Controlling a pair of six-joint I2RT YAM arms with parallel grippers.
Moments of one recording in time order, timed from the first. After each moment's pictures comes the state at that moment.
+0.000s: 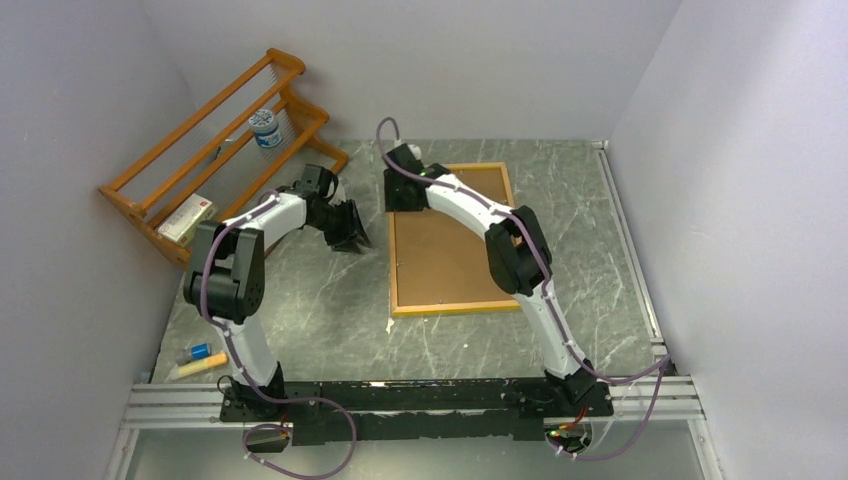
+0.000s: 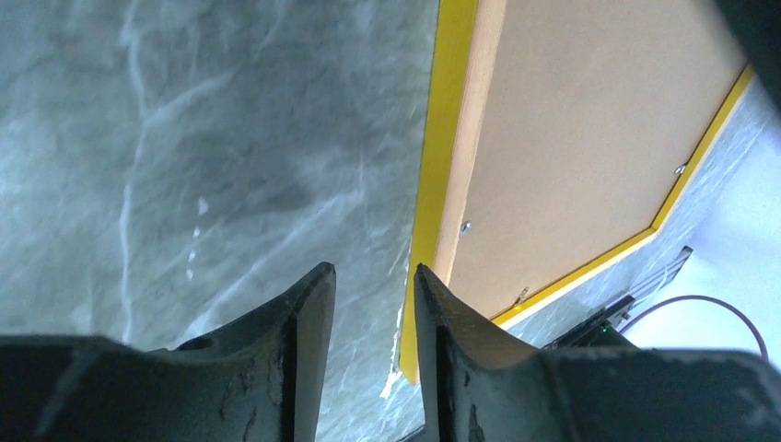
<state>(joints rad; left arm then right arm) -0.23 1.87 1.26 -0.53 0.47 -0.50 0.64 2.37 2.06 -0.56 0.11 0.52</state>
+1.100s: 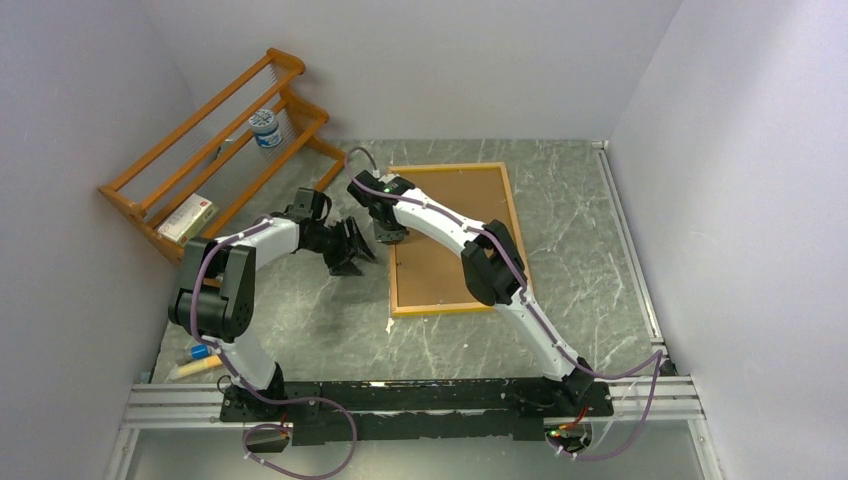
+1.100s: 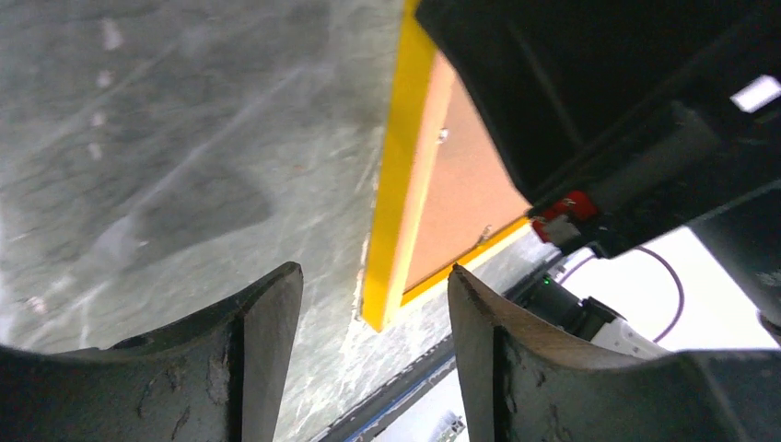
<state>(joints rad) -0.21 1.70 0.97 -0.38 0.59 -0.63 0.82 2.50 2.28 -1.01 0.30 0.67</state>
